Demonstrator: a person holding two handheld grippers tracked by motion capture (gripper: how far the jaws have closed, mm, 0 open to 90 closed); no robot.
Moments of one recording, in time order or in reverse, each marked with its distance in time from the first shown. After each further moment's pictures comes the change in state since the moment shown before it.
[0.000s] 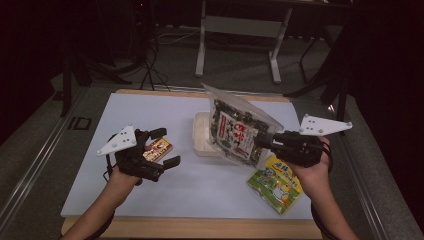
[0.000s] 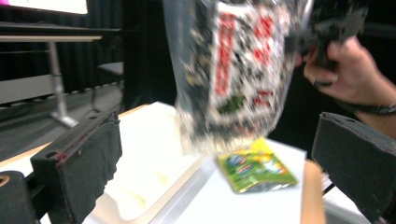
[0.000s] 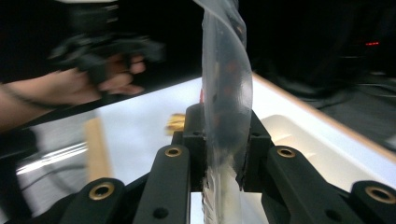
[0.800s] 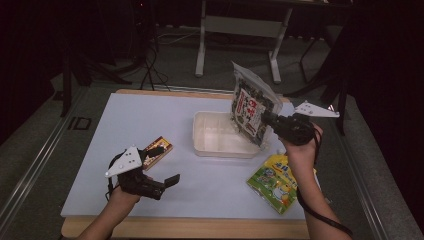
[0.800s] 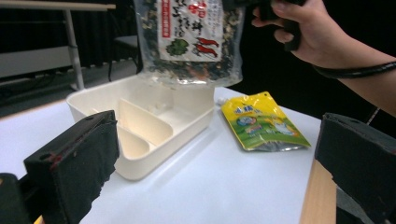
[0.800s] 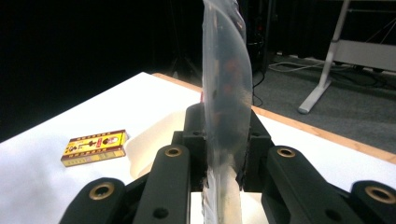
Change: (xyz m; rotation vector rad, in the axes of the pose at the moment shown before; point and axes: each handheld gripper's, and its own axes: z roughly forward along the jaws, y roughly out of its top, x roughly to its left) left arm -0.018 -0.046 -0.005 0.085 0.051 -0.032; right arm -0.071 -0.028 0.030 -0.026 -0.306 0.168
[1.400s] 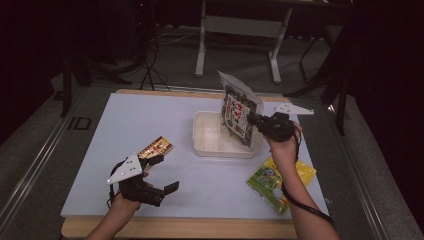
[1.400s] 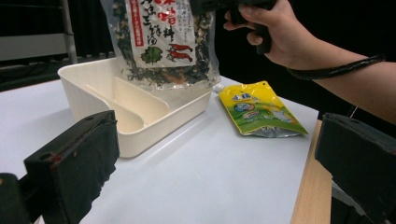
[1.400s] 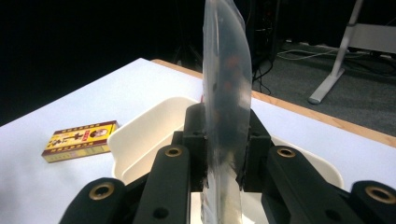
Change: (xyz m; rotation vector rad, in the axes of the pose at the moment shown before) left arm 0.001 -0.025 0.001 0.017 -0.002 -0.037; right arm -0.009 -0.023 0.055 0.043 0.023 0.003
